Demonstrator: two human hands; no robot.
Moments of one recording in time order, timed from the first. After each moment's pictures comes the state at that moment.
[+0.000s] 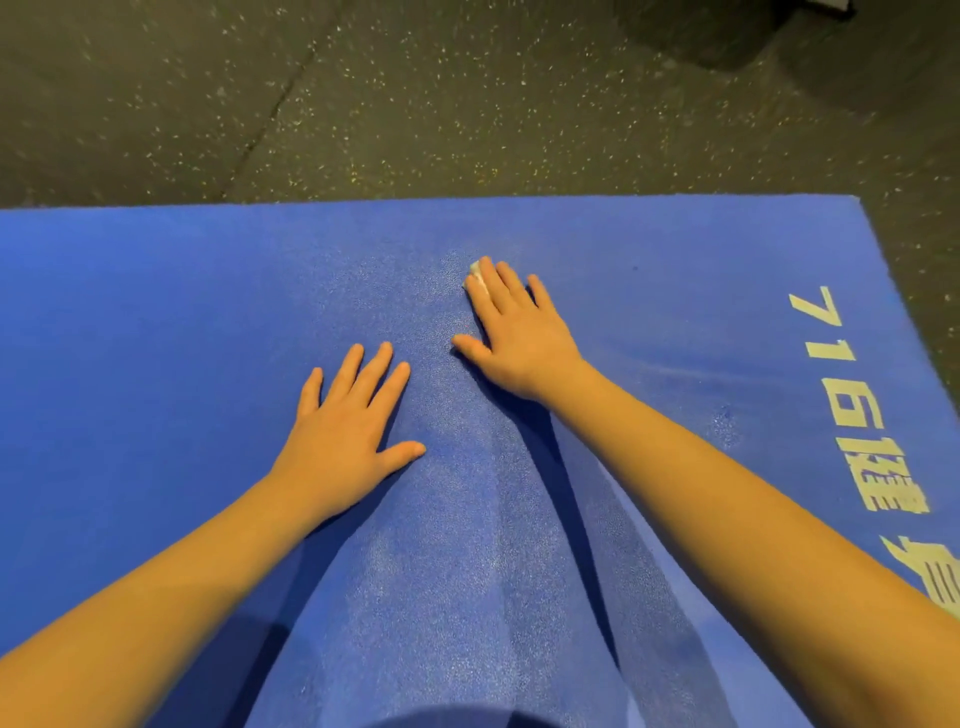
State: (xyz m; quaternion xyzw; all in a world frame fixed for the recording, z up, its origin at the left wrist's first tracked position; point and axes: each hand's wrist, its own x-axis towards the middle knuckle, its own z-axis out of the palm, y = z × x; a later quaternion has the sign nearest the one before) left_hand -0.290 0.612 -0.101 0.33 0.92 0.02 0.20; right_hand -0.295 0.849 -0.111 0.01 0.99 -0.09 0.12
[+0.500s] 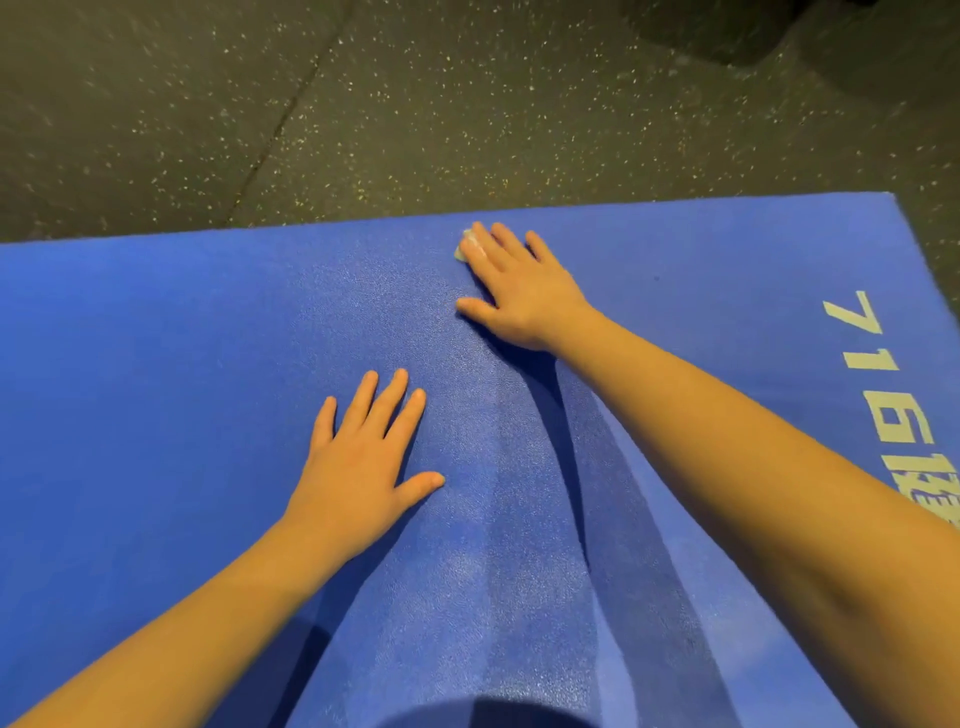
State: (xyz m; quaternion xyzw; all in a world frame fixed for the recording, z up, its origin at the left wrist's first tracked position) left_hand -0.289 0.611 -0.105 0.37 0.92 -0.01 0.15; right_hand -0.360 0.866 -0.111 -0.03 0.99 -0.07 0.12
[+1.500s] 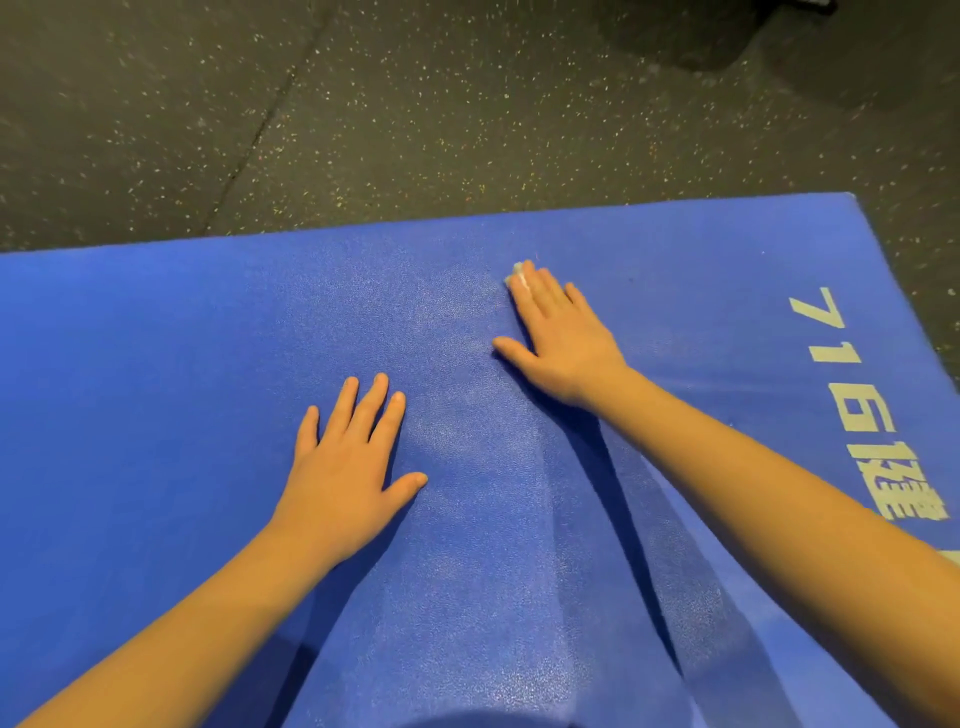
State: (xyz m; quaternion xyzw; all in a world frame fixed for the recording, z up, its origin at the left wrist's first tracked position) left_hand -0.285 0.617 -0.105 0.34 0.93 -0.03 0.17; right_hand -0.288 0.893 -0.116 0.05 0.99 -0.12 0.10
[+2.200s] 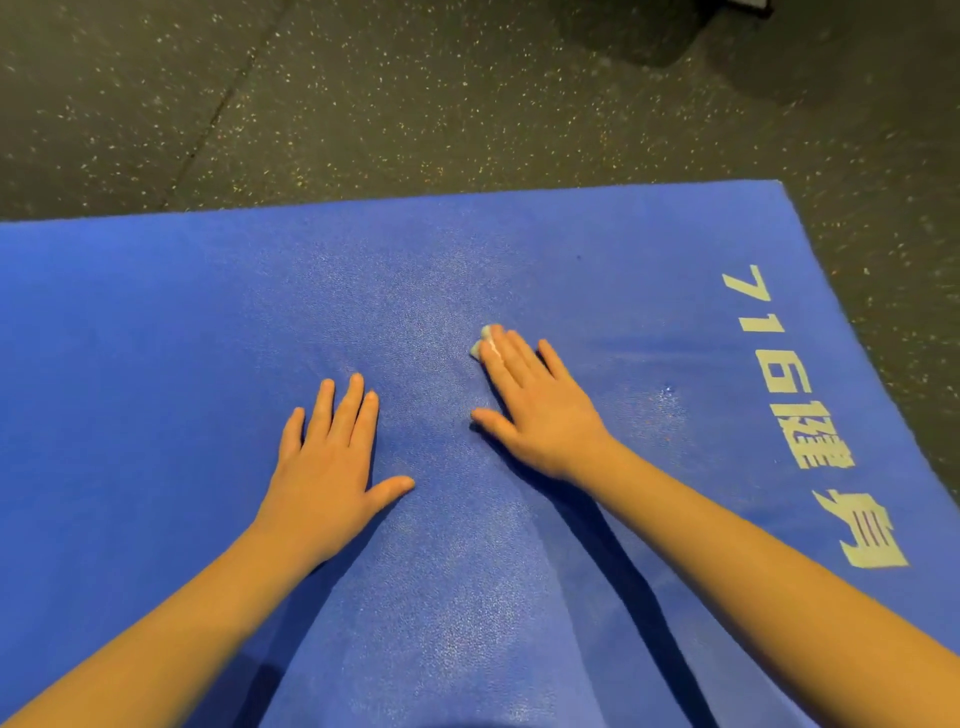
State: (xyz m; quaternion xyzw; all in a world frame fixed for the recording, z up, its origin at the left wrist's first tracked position) left_hand -0.247 0.623 -0.108 0.34 0.92 -0.04 0.18; right_hand -0.189 0.869 -0.109 0.01 0.99 -0.12 0.12
